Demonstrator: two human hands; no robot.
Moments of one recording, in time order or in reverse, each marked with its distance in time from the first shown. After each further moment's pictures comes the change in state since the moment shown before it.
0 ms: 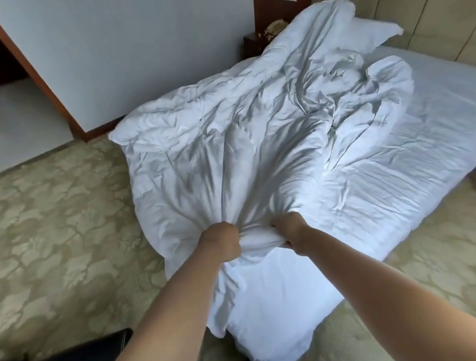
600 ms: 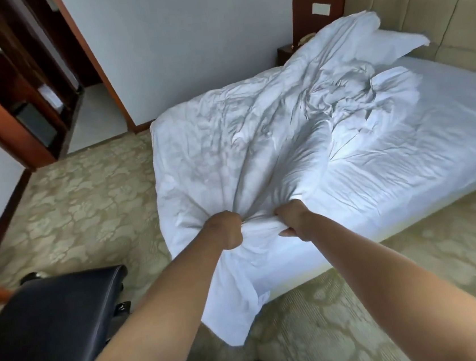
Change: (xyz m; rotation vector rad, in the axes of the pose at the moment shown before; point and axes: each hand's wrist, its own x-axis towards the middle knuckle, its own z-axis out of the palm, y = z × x) left_hand -0.135 0.256 0.014 -0.092 0.057 -0.178; right_hand -0.094 0.055 -0.241 -0.250 -0.226 -0.167
